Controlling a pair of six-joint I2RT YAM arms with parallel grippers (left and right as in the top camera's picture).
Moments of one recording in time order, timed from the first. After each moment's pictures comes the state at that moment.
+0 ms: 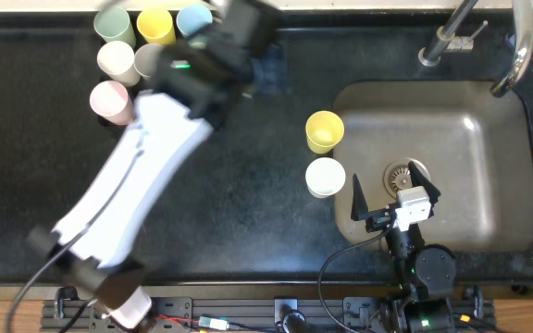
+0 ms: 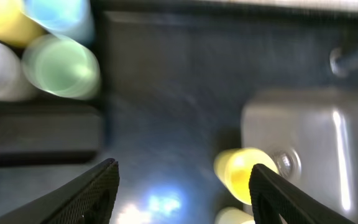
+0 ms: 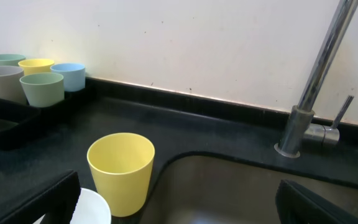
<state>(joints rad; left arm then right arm) -0.63 1.85 2.03 -1.14 -0.17 -0.59 0.15 0.01 0.02 -0.02 -0.07 -0.06</state>
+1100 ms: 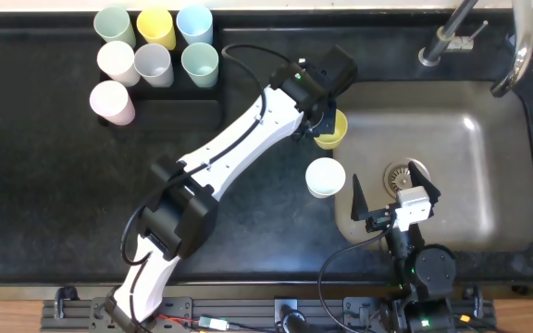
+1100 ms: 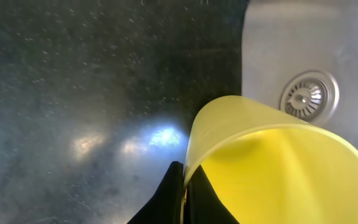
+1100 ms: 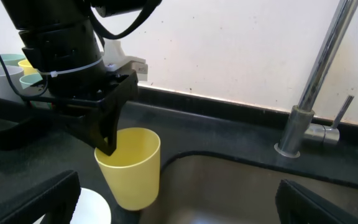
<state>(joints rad) -0.75 2.23 2.03 -1.07 -0.04 -0.68 0.15 0.01 0.02 -0.02 -0.07 -0.07</state>
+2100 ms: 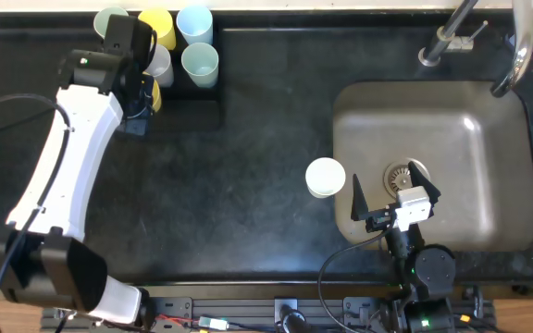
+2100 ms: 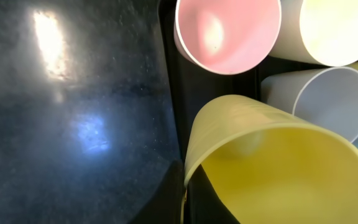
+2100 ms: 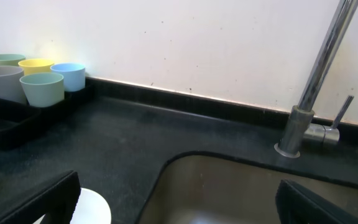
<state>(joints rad) -0.13 1.72 1.57 -1.18 -0.25 -1.57 0.15 0.01 0.02 -0.02 -0.07 -0.07</state>
